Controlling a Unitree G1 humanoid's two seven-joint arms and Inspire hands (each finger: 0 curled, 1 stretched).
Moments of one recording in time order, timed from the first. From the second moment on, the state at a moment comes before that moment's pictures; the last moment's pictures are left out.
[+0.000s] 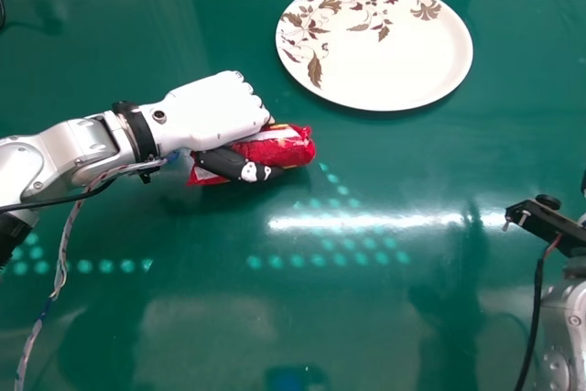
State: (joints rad) left arm -0.79 0.80 -0.50 0.38 0.98 -0.70 -0.03; right arm -0.04 -0.07 -0.35 -0.71 0.00 0.29 -0.19
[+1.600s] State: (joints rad) left arm -0.74 0.66 -0.22 0.35 0.69 -0.66 -0.09; right arm -0.05 -0.08 -0.37 -0.65 0.03 0.27 -0.16
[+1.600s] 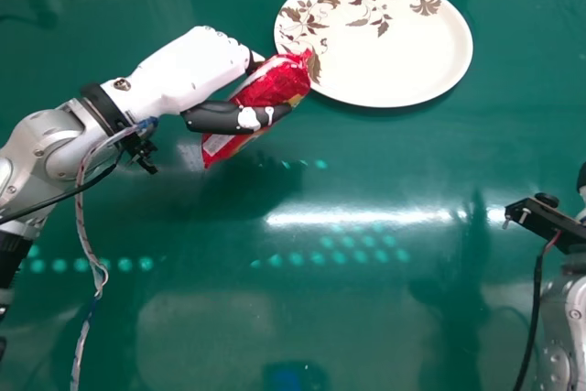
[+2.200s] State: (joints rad) left arm -0.93 0.44 -0.26 0.52 0.59 -0.58 -0.14; right arm -0.08 -0.10 -0.38 -0.60 0.03 0.24 -0.15
